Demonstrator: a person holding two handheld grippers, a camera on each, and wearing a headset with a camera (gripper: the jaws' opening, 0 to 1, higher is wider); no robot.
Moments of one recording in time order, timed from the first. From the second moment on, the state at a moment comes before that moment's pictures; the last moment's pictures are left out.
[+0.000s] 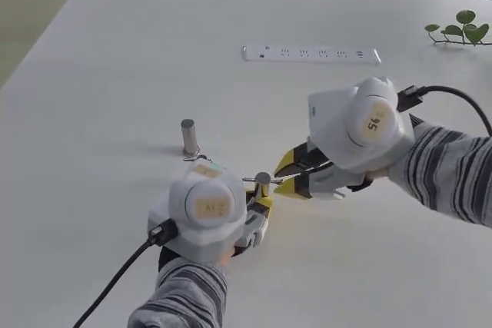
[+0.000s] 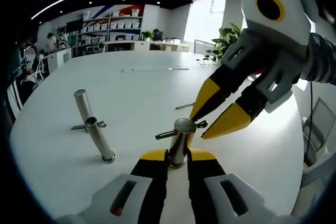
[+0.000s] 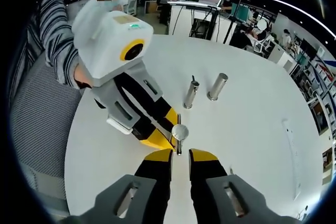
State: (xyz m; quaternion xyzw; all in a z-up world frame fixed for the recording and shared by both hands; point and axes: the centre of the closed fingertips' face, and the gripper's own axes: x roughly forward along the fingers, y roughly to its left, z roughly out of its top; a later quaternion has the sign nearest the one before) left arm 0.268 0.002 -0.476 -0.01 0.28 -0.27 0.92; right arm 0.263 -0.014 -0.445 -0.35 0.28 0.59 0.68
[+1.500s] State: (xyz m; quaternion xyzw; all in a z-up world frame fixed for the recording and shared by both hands) left arm 0.267 0.001 -0.475 -0.02 0.28 -0.26 0.92; right arm 0.258 -0.012 -0.438 -0.28 0.30 0.57 0.71
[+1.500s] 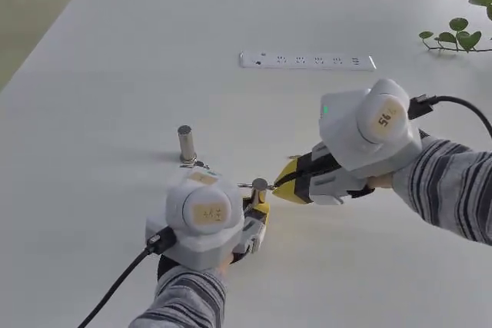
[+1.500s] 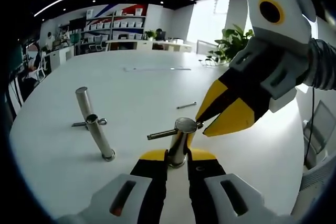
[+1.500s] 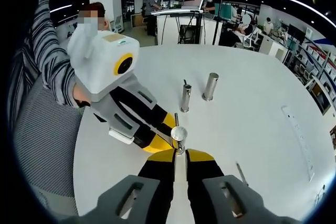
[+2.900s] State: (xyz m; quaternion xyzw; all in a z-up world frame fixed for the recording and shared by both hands) left arm 0.227 0.025 -0.438 0.01 0.25 -0.35 0.90; right arm 0.264 0.015 -0.448 -0.23 0.30 0.58 0.72
